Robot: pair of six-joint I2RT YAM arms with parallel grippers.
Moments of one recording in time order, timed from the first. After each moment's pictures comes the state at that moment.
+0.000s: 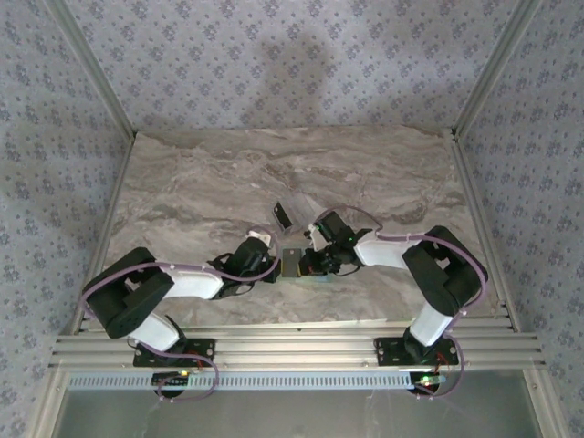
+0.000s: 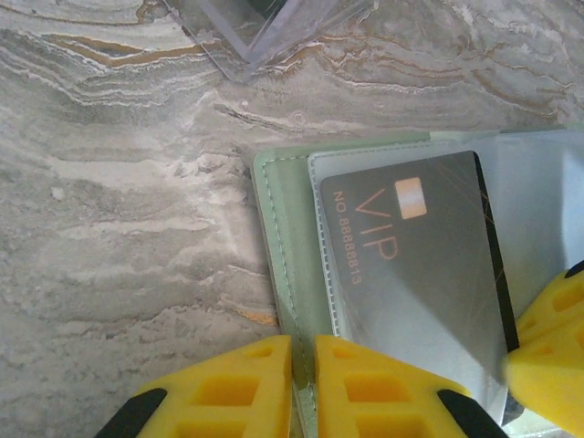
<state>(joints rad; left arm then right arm) -0.86 1.53 0.46 0.29 -0.03 -0.66 0.70 1.68 0.78 -0.17 -0.52 0.57</state>
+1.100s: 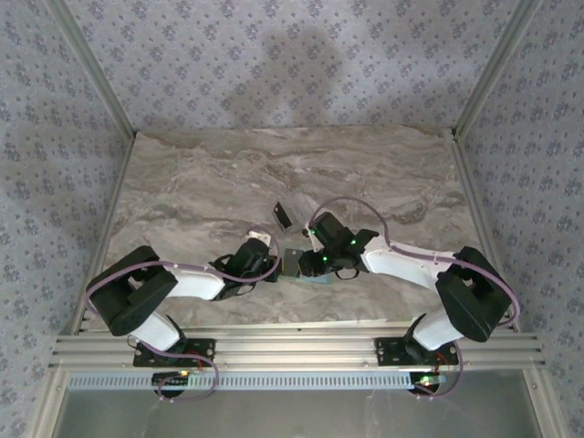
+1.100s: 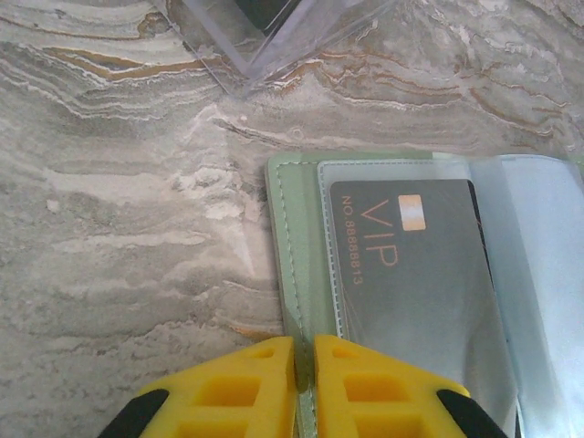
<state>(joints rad) -0.87 1.57 0.45 0.35 -0.05 -0.68 0.82 1.48 0.84 -0.41 -0.16 0.45</state>
